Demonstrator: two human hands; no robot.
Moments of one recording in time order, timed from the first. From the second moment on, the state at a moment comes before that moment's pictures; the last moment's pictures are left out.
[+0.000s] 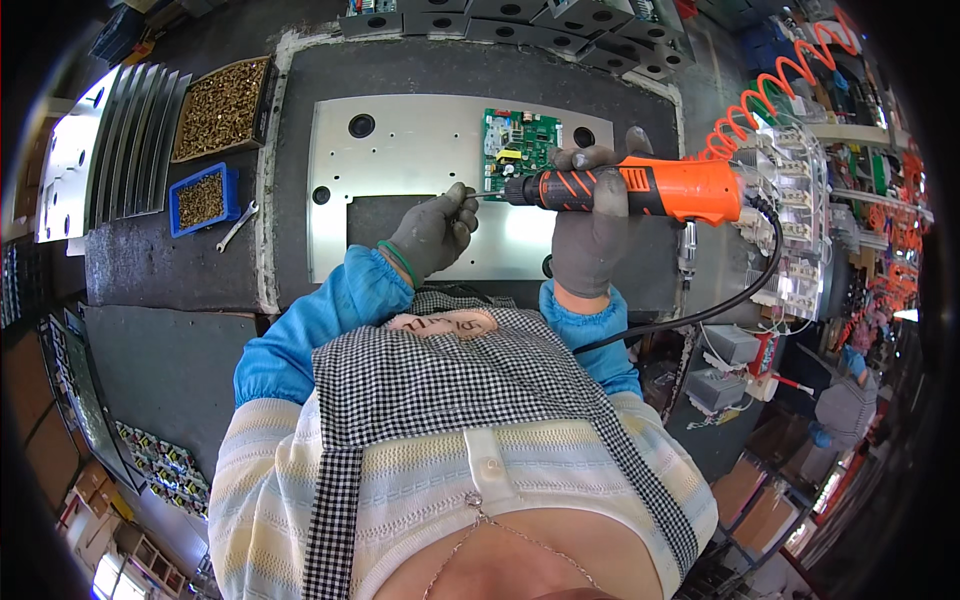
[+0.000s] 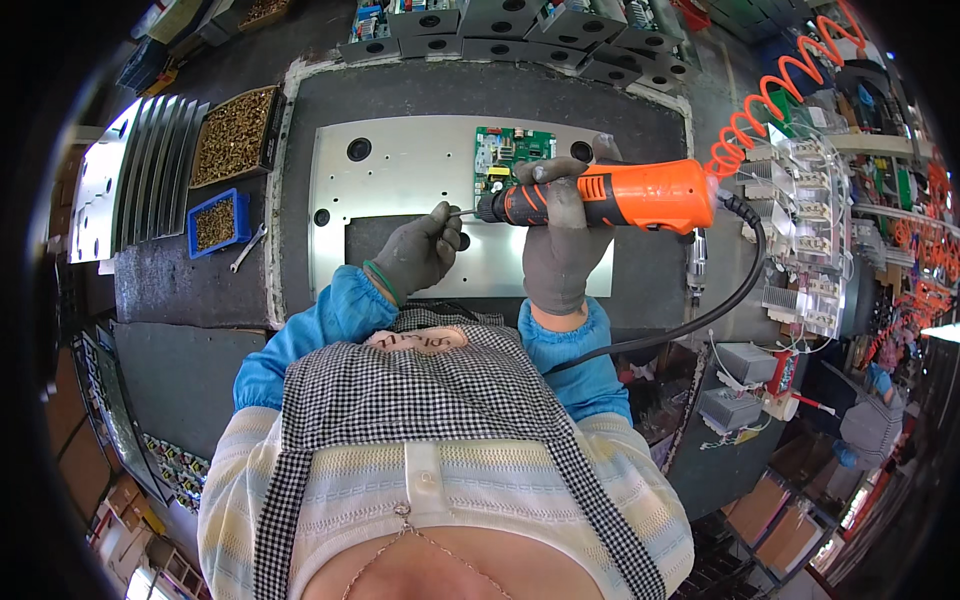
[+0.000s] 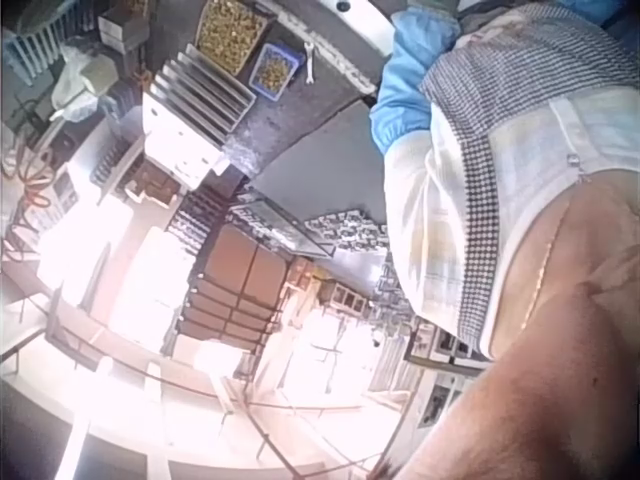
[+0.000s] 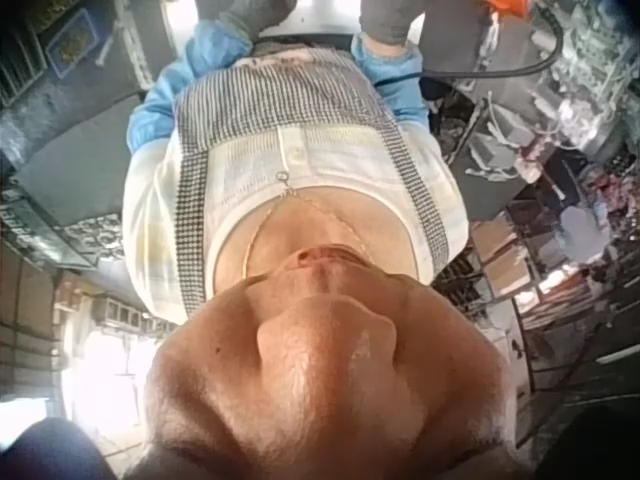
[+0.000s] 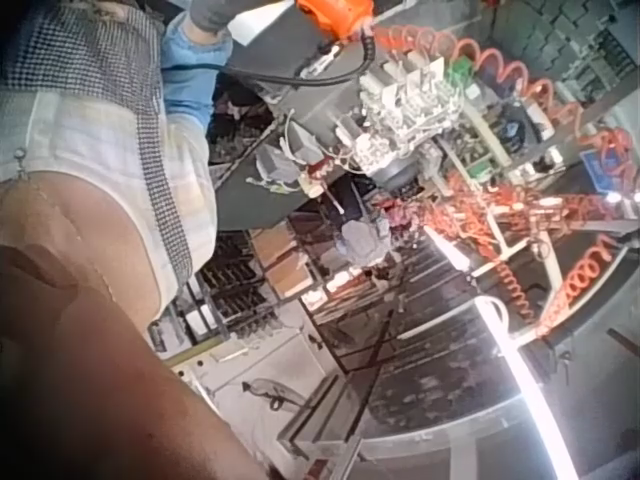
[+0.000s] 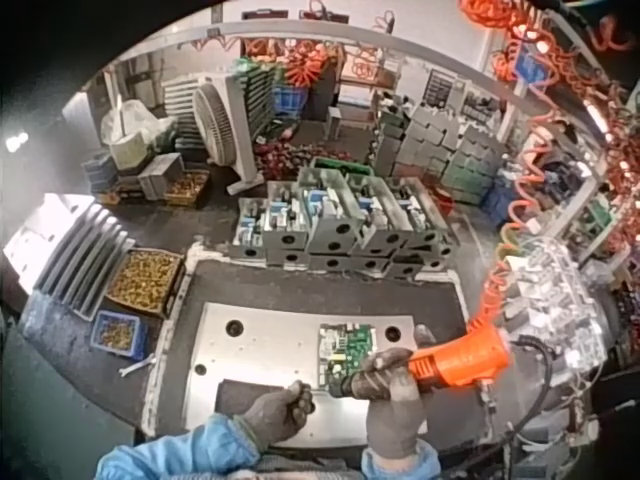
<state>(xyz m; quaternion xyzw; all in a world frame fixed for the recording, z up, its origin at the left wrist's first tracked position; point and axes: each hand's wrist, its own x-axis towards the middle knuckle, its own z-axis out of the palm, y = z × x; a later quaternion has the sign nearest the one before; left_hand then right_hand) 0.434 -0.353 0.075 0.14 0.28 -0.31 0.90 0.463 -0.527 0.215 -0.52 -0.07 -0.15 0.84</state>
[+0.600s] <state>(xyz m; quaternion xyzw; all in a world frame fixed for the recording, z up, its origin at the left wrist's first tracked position) 0.444 -0.362 0.088 0.18 0.33 -0.27 0.89 0.459 -0.529 0.208 -0.51 -0.13 -0.17 0.83</state>
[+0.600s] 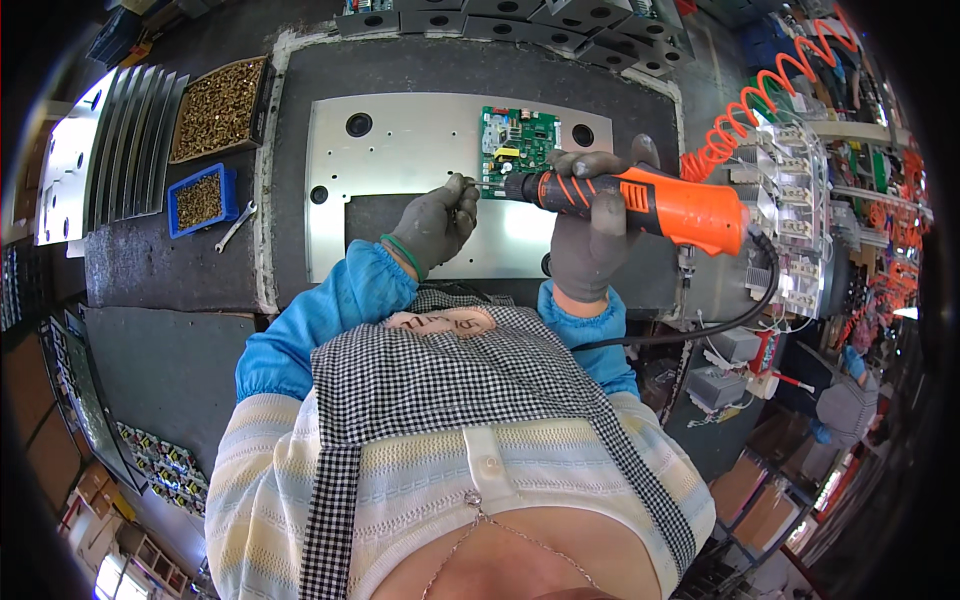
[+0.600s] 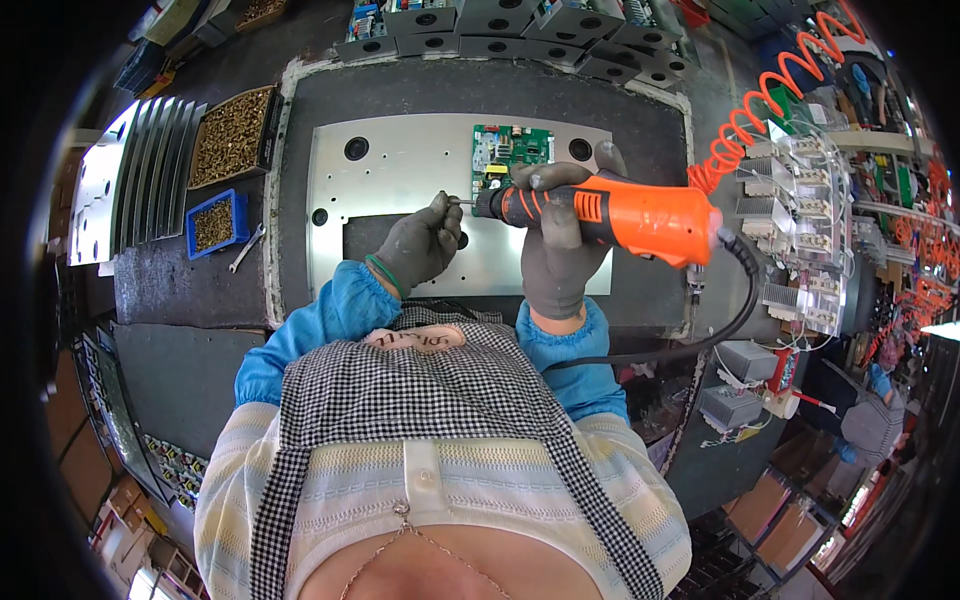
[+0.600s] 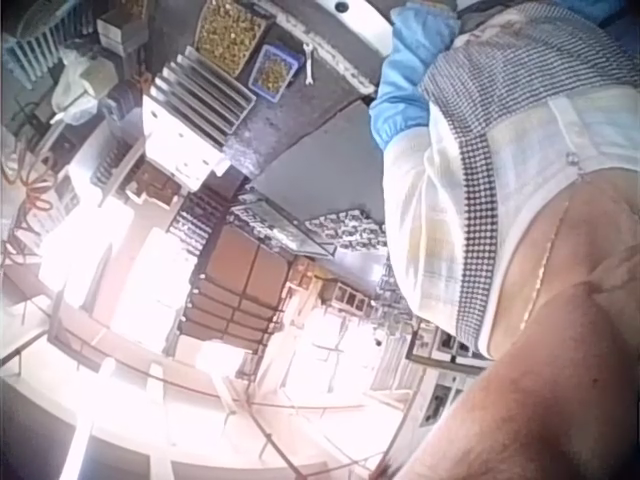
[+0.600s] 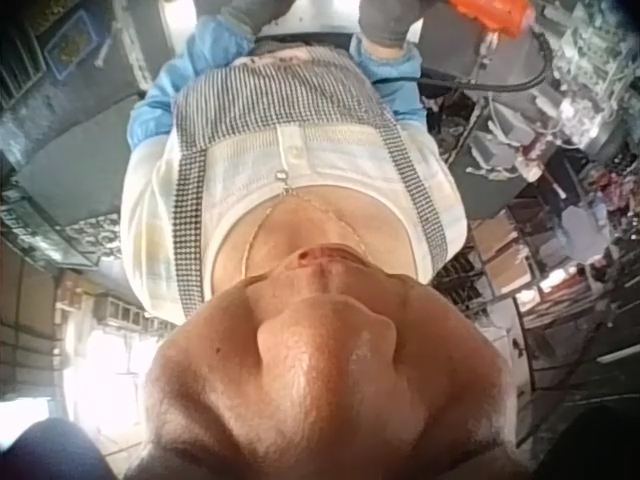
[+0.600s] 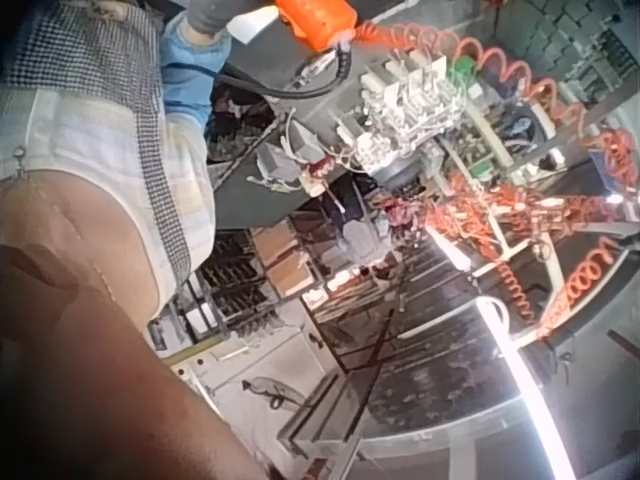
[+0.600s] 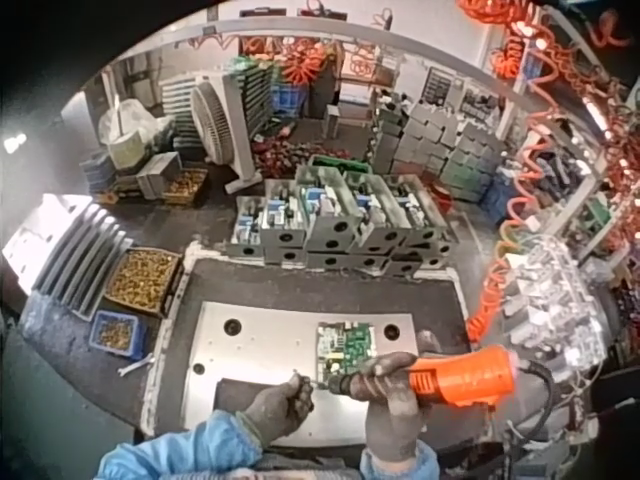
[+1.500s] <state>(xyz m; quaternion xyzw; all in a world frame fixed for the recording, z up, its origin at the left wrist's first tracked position) 0.442 -0.365 0.071 0.24 0.29 -0.25 0.89 0.465 -0.529 0.202 -0.47 0.06 -0.21 0.86</state>
